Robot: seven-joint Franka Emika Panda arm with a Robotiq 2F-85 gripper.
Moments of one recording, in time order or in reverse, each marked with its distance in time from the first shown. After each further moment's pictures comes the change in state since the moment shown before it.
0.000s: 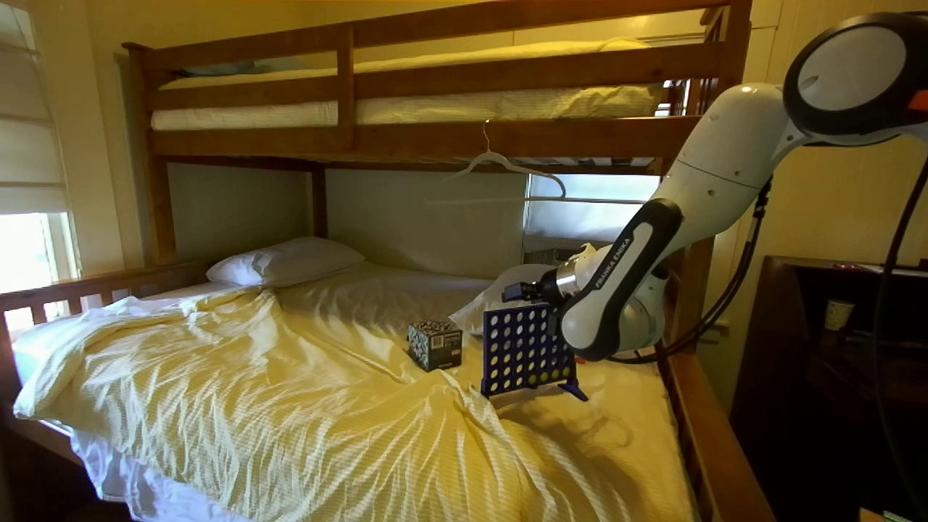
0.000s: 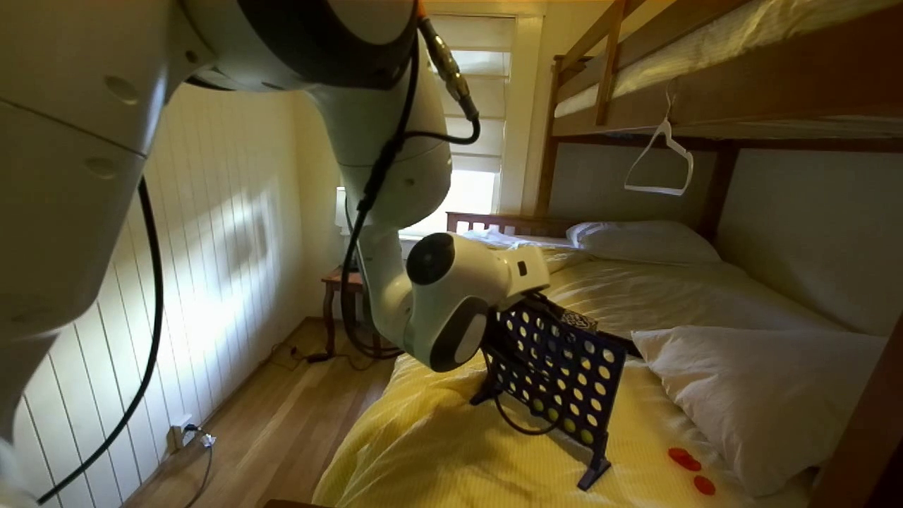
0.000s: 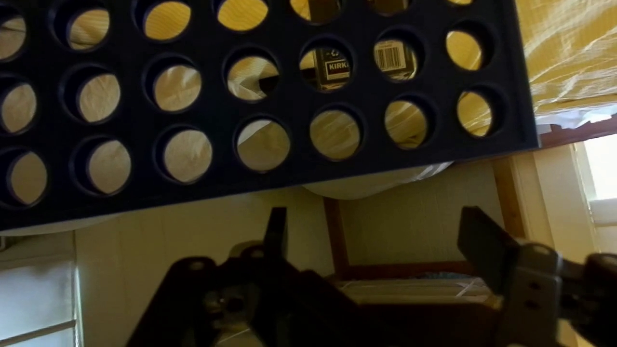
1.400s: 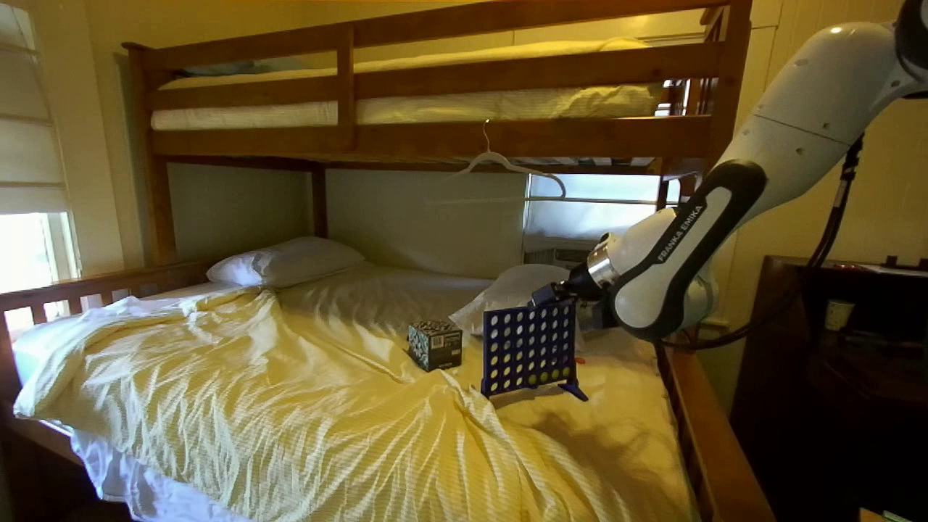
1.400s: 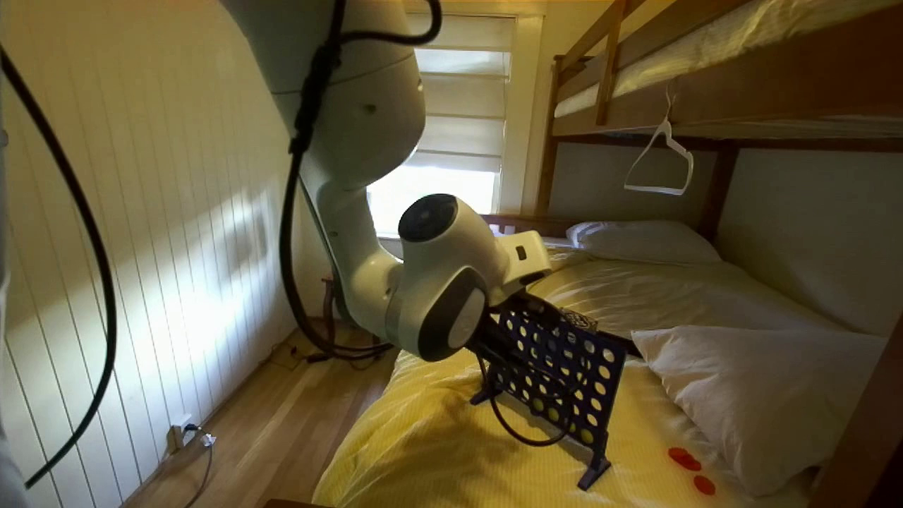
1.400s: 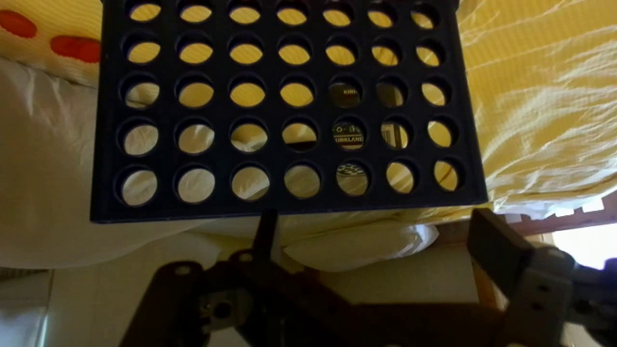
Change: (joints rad) arm -0.046 -0.273 -0.021 -0.225 -0.156 -0.261 -0.023
